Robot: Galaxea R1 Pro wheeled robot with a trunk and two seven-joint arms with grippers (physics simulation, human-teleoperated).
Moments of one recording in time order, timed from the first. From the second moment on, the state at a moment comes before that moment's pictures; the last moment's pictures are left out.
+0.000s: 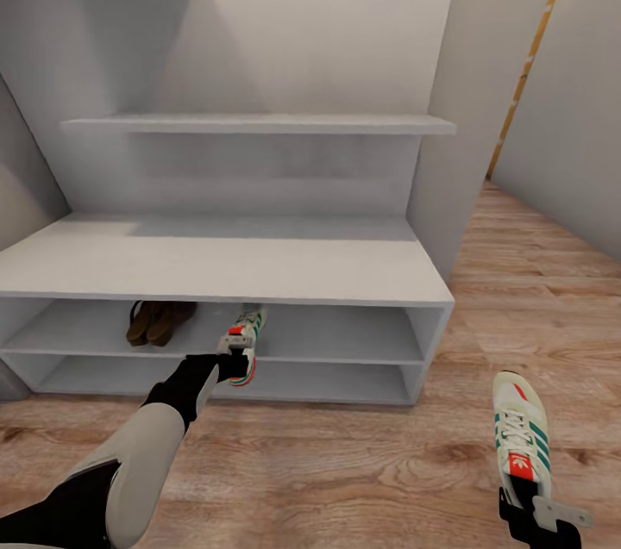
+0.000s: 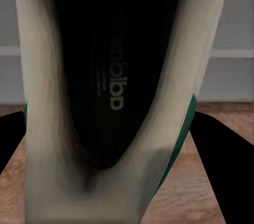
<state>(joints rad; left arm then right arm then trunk) -0.88 -0.09 0.32 -0.40 -0.34 0.38 -0.15 -0.38 -0.26 0.09 -0.18 -0.29 -0.55 -0.17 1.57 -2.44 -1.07</state>
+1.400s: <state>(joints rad) -0.88 -0.09 0.31 -0.40 -0.34 0.38 -0.15 -0.38 -0.26 0.09 -0.18 -0.29 -0.55 -0.17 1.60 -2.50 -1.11</state>
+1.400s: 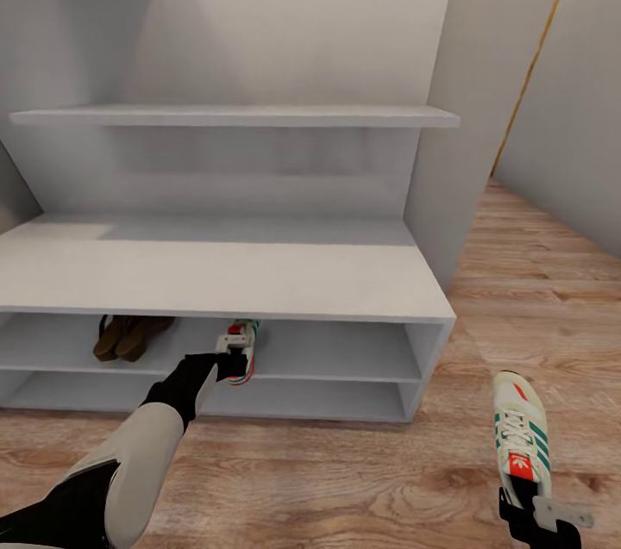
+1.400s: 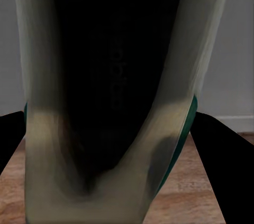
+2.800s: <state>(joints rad) -0.88 -0.09 0.31 -0.41 -0.34 0.38 -0.15 -0.38 -0.26 0.09 -0.18 -0.29 -0.55 -0.17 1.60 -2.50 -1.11</state>
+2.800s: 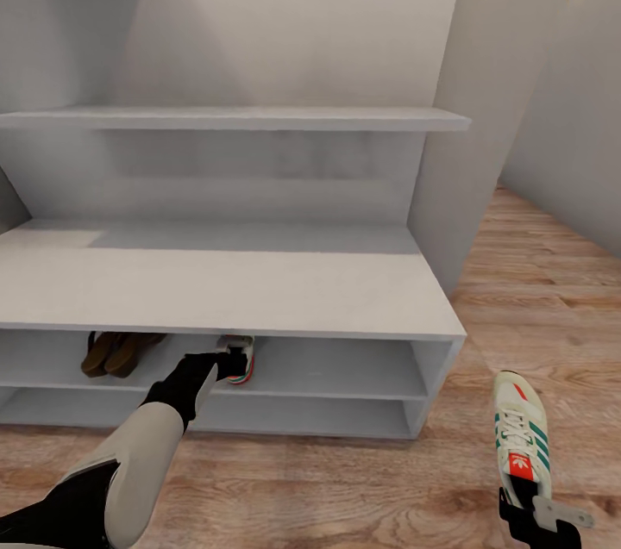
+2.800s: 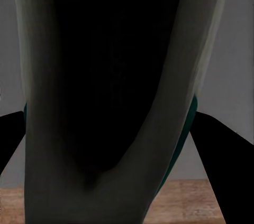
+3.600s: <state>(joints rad) -0.88 -0.09 0.31 -0.41 -0.34 0.37 -0.15 -0.38 -0.26 0.09 -0.18 -0.29 -0.55 -0.17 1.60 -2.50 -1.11</state>
